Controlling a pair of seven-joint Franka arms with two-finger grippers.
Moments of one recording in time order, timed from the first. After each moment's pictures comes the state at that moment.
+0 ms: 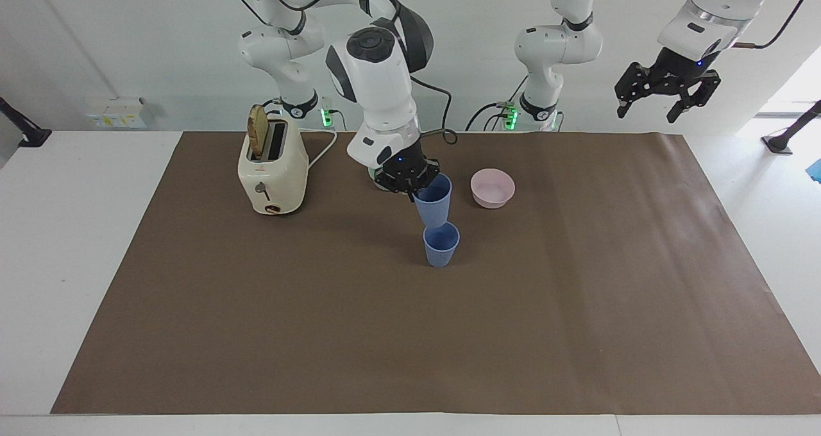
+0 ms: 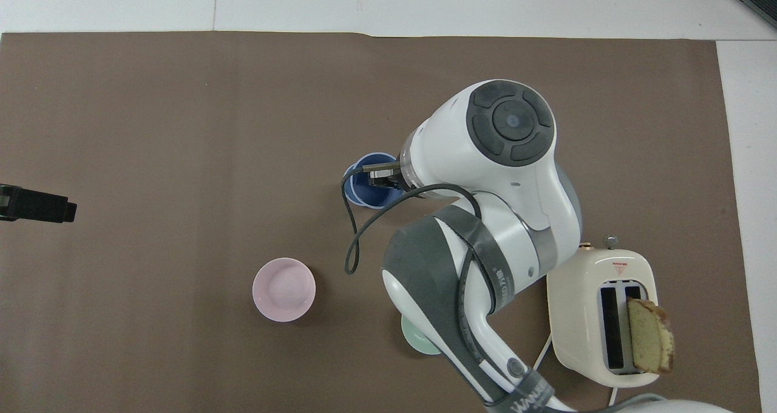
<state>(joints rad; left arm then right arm) -0.02 -0.12 -0.05 -1.58 -0.03 1.46 0.10 0.51 0.29 0.03 -1.54 0.14 1.97 0.44</state>
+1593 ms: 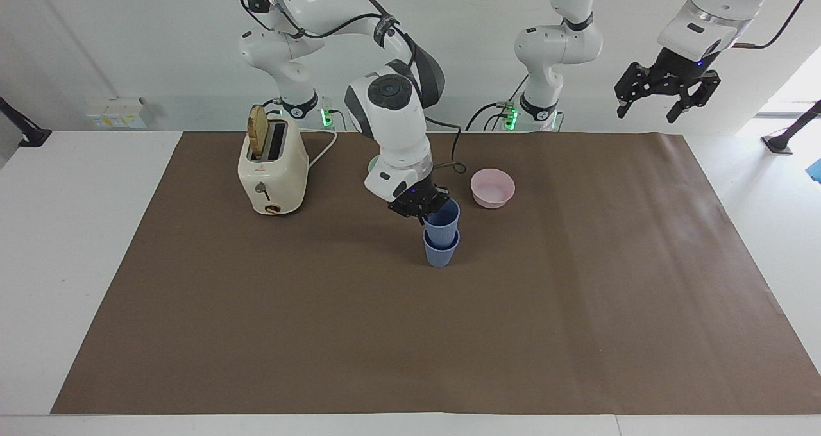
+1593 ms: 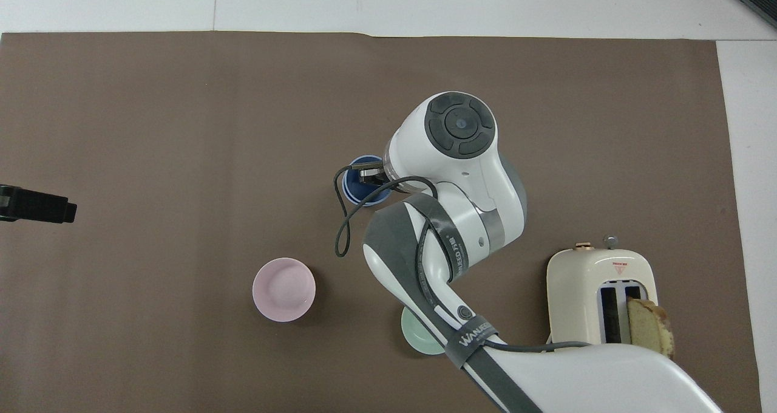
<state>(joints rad) -0.02 -0.12 -0.05 -1.58 -0.03 1.46 0.10 0.51 0.42 0.02 -1.54 0.14 2.08 0.44</state>
